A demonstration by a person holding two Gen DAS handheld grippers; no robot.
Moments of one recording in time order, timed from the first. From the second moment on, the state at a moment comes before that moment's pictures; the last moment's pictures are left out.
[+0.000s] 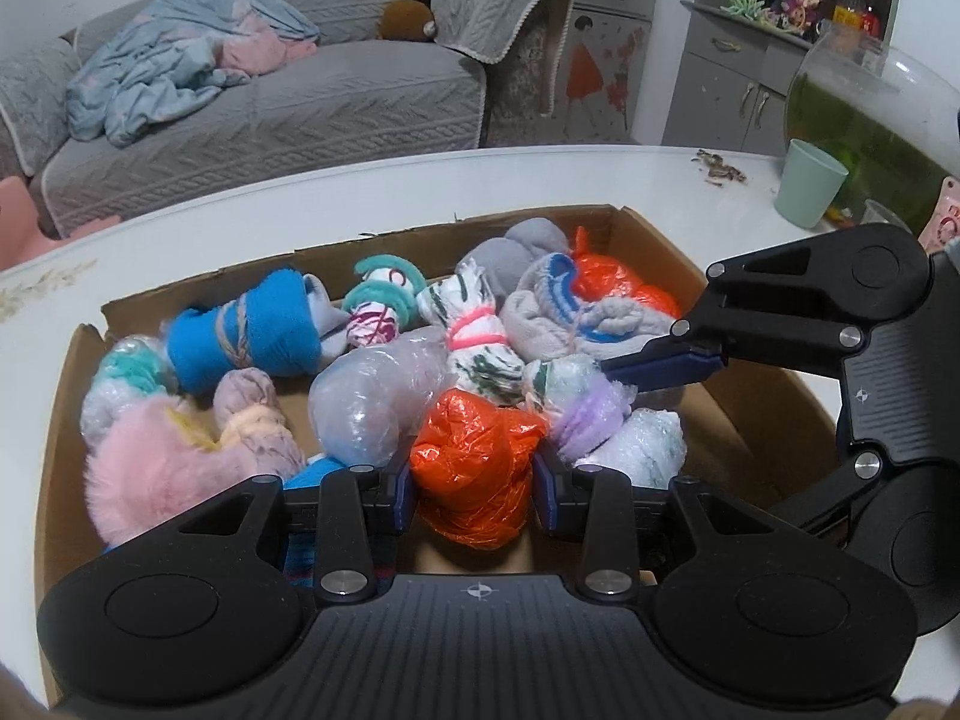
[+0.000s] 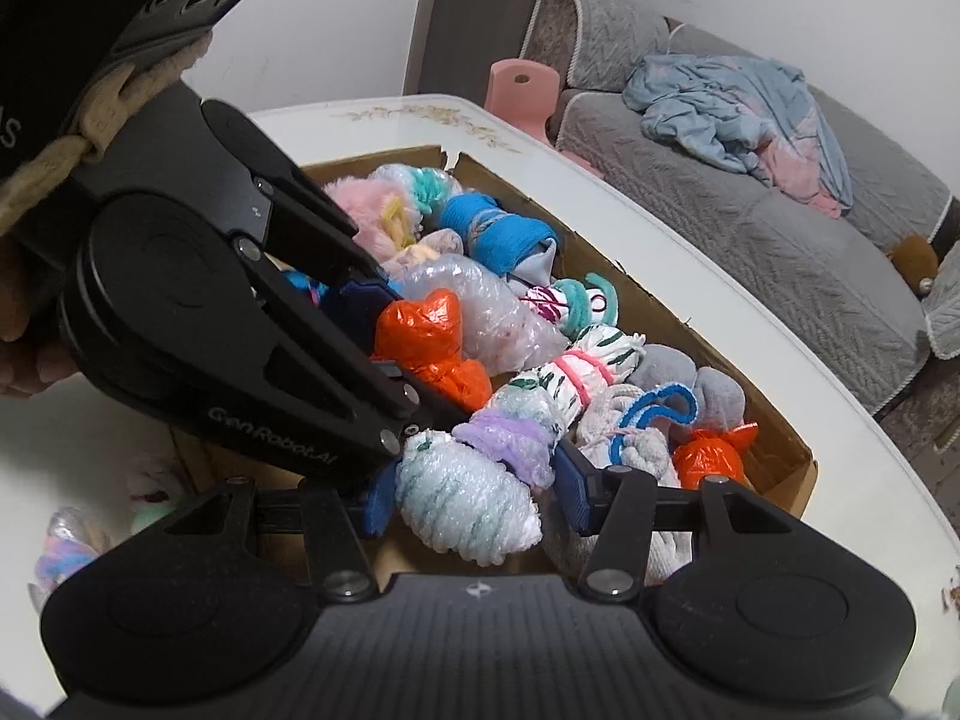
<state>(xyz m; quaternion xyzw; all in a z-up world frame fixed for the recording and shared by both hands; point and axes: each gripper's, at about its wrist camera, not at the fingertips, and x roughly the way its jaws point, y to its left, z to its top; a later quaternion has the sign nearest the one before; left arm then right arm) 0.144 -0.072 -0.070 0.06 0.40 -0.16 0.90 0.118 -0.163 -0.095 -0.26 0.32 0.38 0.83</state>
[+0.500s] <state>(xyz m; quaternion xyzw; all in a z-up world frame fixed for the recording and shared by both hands) 0.148 -0.078 -0.074 0.09 0.41 -0.15 0.90 0.124 -0.163 -0.104 -0.27 0.33 0.38 0.82</state>
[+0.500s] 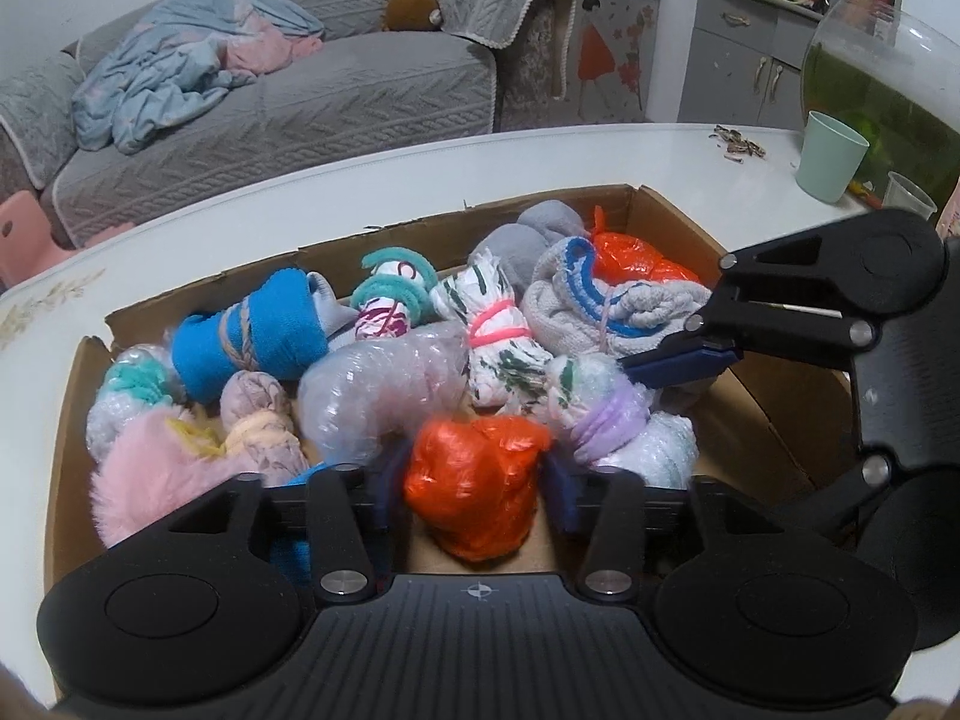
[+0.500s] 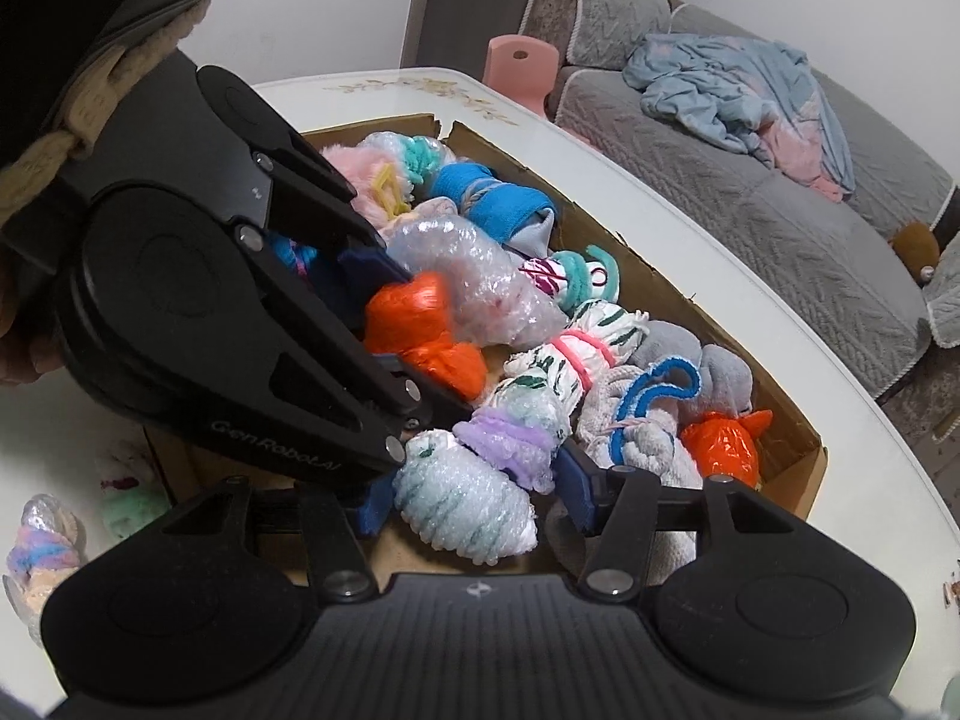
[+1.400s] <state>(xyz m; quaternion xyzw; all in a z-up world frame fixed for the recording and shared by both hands) 0.133 -0.081 -0.044 0.08 0.39 -0.13 0.91 0.108 -0.158 -0.079 -0.25 0.32 0.38 0.83</state>
